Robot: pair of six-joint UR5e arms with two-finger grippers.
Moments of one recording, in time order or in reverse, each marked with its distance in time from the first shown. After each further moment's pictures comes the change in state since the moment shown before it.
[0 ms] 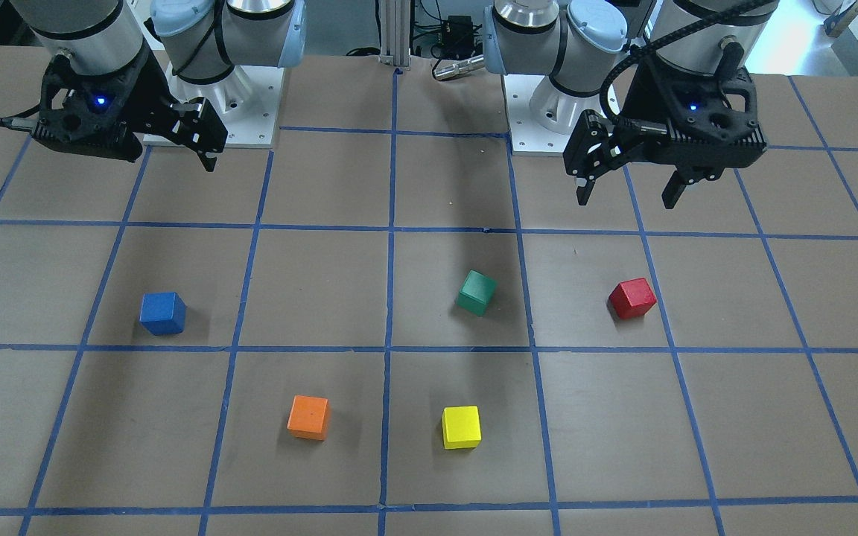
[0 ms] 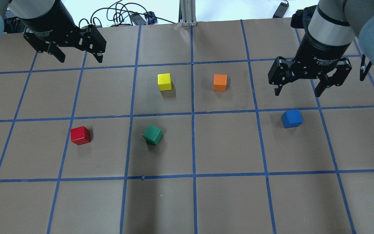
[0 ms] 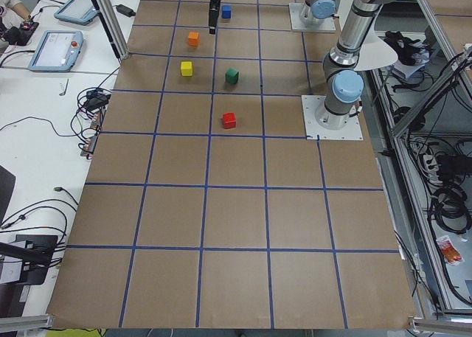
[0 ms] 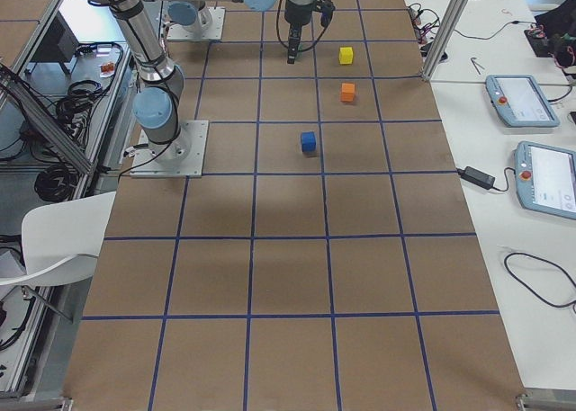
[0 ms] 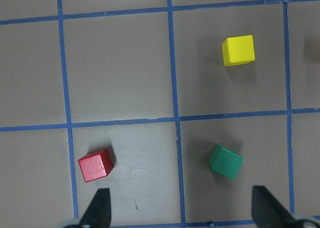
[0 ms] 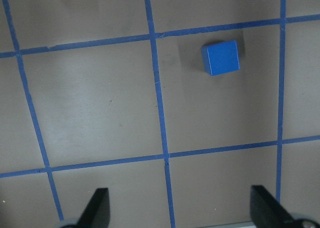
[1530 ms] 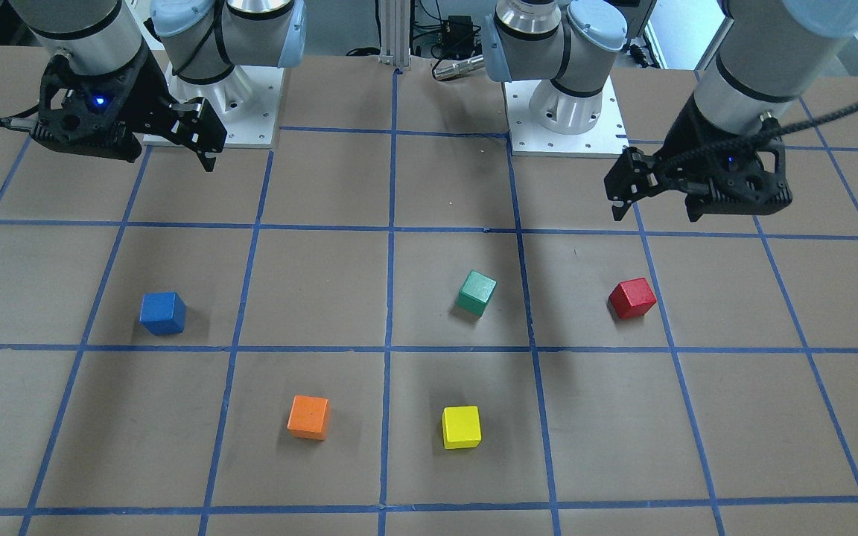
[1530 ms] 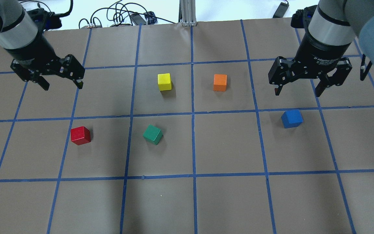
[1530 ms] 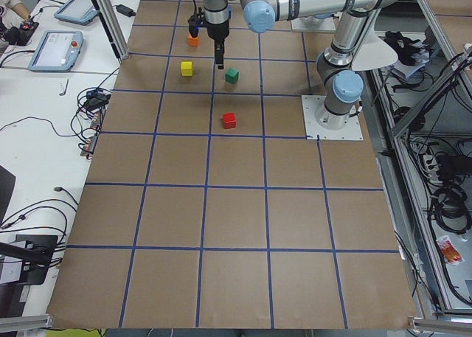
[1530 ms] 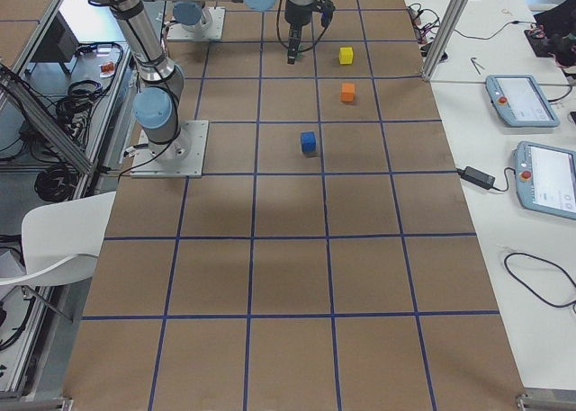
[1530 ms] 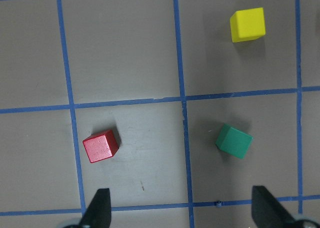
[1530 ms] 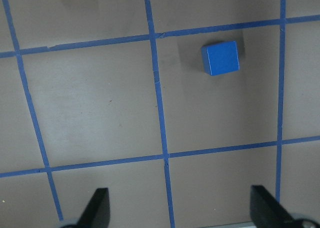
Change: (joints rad) left arm 0.233 -0.013 -0.221 0.045 -0.007 0.164; right arm -0.001 0.000 0.000 0.000 0.000 -0.003
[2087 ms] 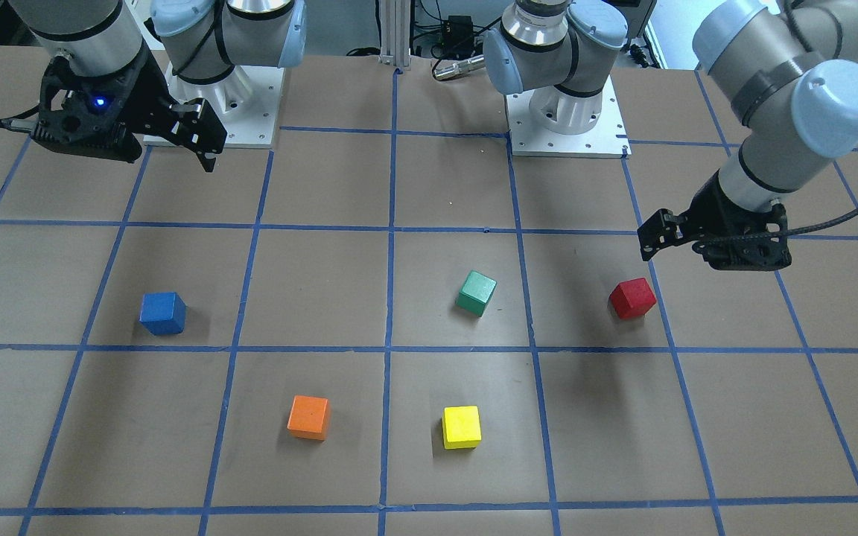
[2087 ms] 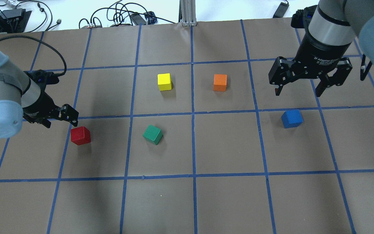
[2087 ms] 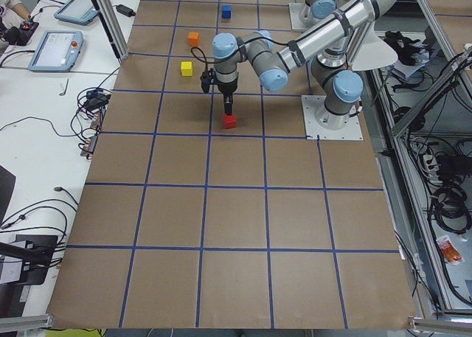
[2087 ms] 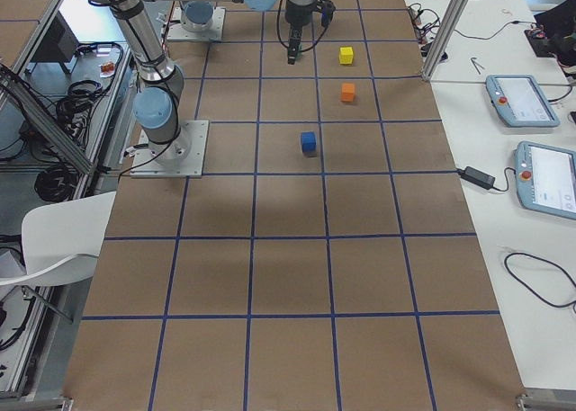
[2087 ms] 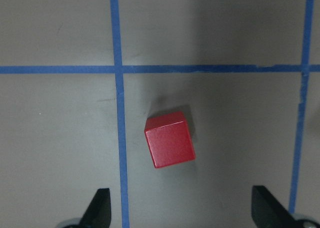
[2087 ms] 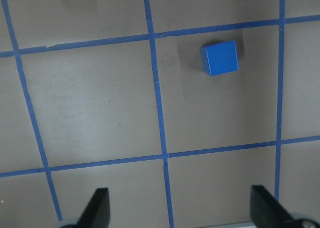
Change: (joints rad) left arm 0.151 -0.055 -0.376 0.457 -0.010 0.146; right arm 0.000 0.000 0.000 0.001 -0.003 -0.001
